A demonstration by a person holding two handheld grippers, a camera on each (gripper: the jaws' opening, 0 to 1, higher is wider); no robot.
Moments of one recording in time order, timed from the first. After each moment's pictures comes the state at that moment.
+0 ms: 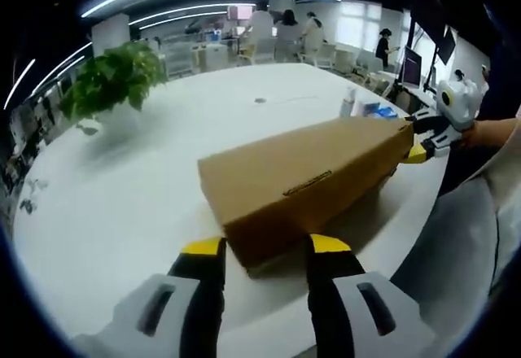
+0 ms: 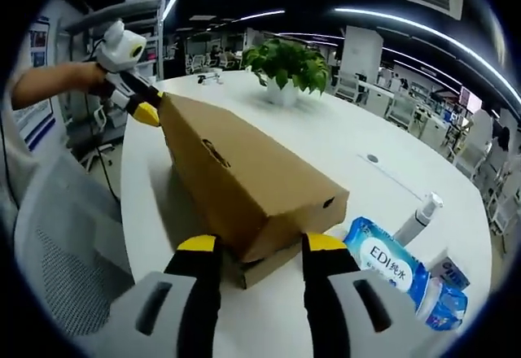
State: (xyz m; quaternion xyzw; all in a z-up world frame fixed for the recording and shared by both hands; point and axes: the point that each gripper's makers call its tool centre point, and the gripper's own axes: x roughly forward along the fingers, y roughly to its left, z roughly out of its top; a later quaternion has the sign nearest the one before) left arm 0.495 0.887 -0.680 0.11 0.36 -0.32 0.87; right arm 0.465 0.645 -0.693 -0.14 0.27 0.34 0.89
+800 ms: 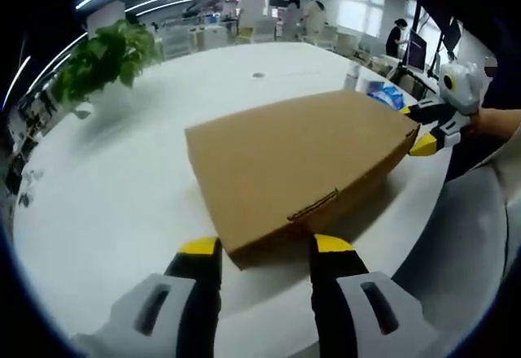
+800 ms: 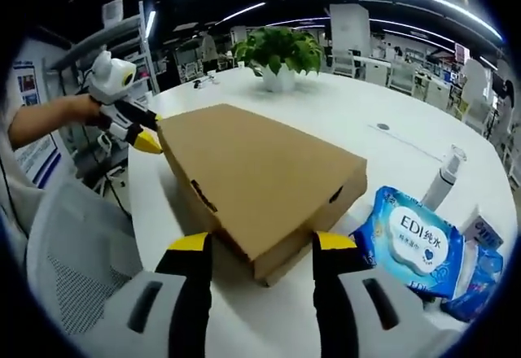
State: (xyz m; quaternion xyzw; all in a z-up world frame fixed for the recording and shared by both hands) left arm 0.490 0.886 -0.720 0.11 0.40 -0.31 0.85; right arm 0.462 0.654 -0.722 -0.07 0.31 0.33 0.89
